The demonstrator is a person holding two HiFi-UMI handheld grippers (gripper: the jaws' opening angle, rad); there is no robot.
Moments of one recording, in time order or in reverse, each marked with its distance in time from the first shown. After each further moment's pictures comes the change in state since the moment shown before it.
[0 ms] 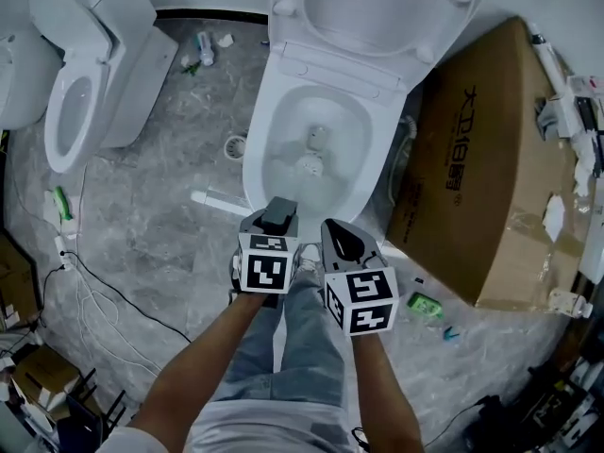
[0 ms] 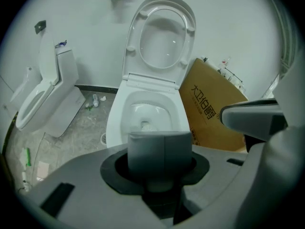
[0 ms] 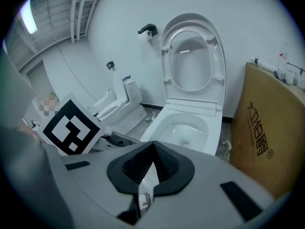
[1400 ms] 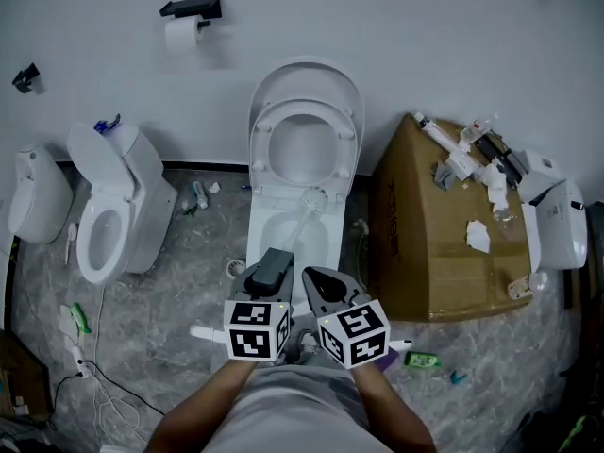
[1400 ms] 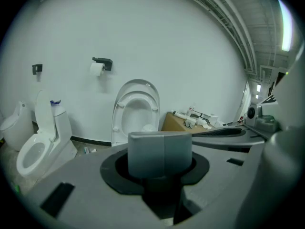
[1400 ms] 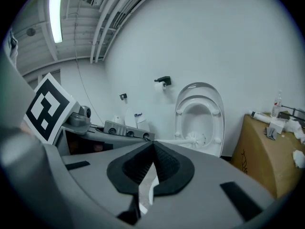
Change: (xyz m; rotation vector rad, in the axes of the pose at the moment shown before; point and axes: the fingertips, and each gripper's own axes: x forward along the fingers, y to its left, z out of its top) left arm -0.290 -0.085 0.160 0.179 -0.478 -0.140; right arm -0.199 0.094 0.179 -0.097 -0.355 0.009
